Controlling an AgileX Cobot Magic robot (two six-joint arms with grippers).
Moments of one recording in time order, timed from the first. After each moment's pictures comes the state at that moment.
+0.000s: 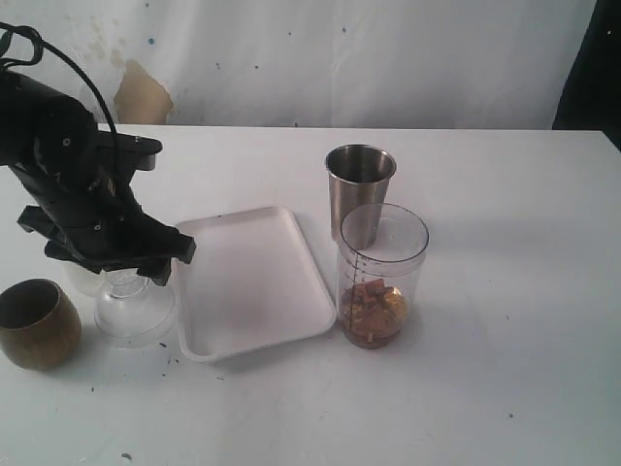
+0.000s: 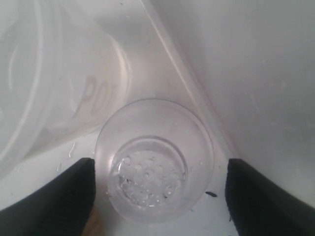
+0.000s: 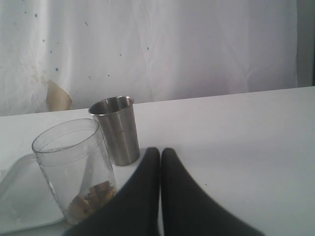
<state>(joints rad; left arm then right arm) -0.44 1.74 -1.10 0.14 0.73 -0.30 0.08 0.01 -0.01 0.24 0.10 -0.03</state>
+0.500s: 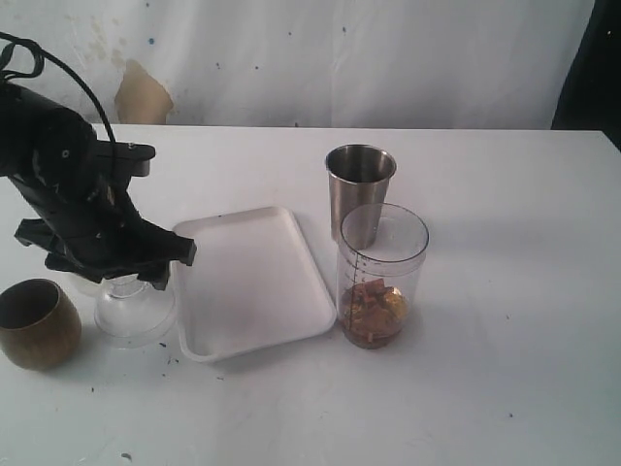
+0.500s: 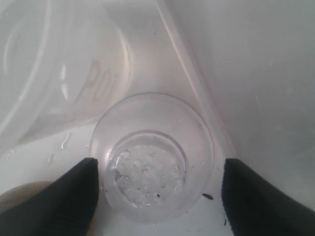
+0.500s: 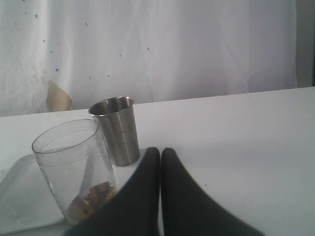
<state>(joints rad) -0.44 1.74 -1.07 0.14 0.69 -0.38 0.08 0.01 -0.01 0.24 0.10 -0.03</state>
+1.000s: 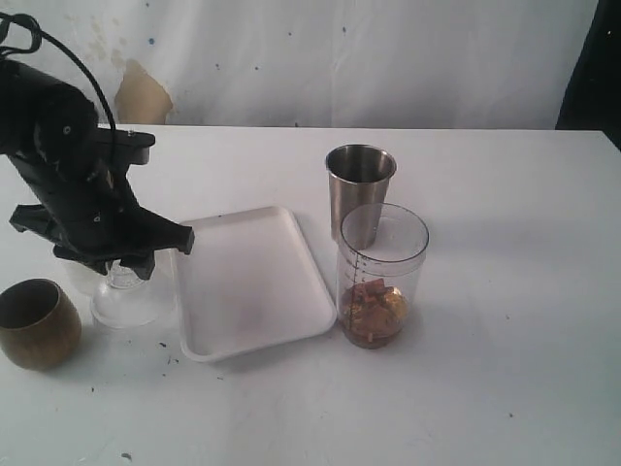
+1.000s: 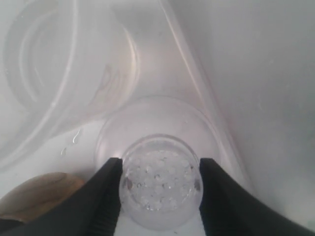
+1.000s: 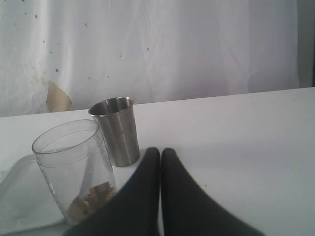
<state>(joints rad) -0.44 1.73 -1.14 0.14 0.79 -0.37 0.08 0.01 -0.01 0.24 0.10 -0.03</state>
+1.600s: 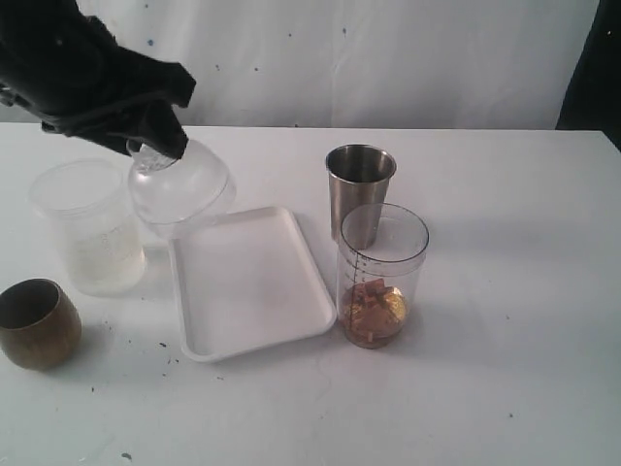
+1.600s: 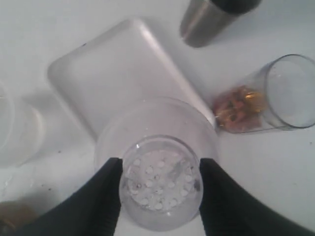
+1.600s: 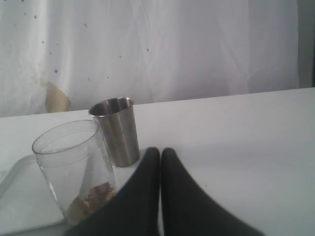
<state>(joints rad) -0.45 1.45 -1.39 -0.24 1.03 -0.02 0.08 0.01 -0.01 0.24 0.10 -0.03</state>
